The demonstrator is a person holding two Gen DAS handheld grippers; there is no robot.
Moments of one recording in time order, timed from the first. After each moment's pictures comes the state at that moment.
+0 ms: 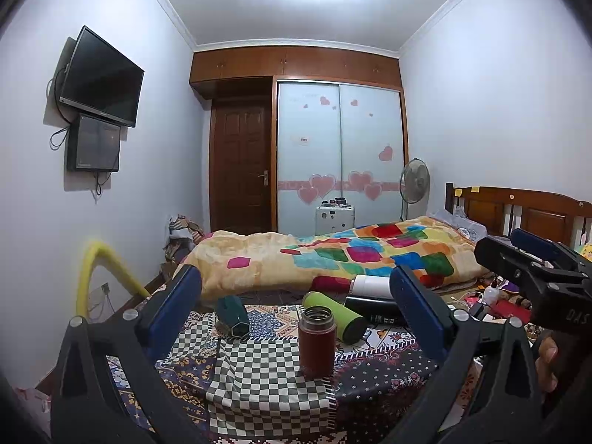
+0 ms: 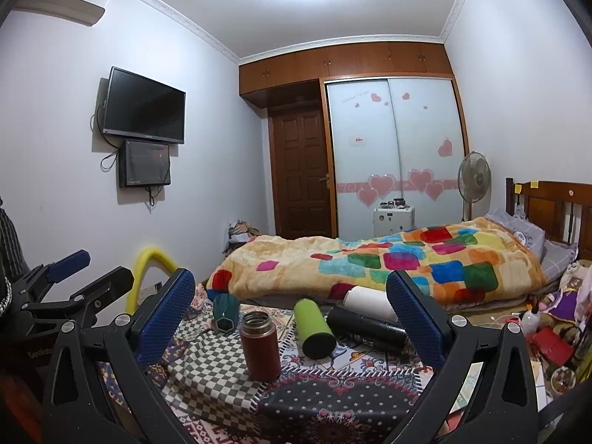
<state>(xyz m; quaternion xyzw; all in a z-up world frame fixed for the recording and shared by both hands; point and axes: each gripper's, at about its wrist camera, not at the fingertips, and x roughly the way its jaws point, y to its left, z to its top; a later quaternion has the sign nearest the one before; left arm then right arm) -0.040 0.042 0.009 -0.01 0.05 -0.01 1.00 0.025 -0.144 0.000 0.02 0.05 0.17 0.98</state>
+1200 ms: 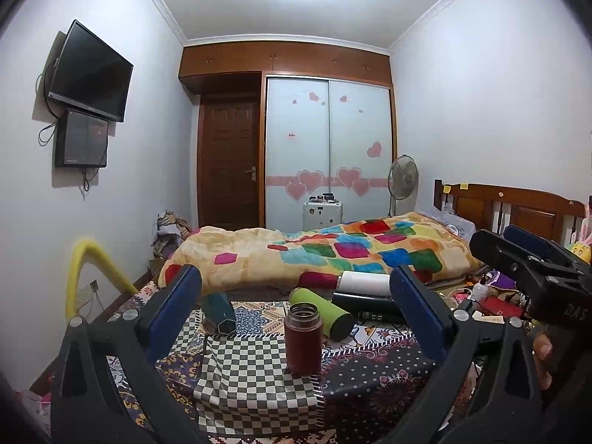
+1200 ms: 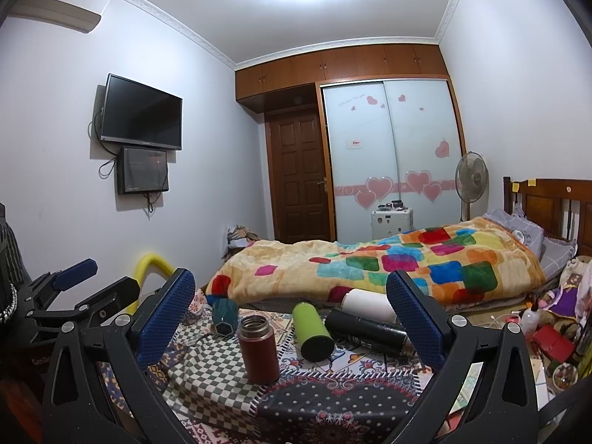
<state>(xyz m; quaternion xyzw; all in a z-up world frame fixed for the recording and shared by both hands) -0.040 0.041 0.010 -0.01 0.06 -0.04 1.00 0.023 -0.149 0.002 0.02 0.04 0.17 0.98</state>
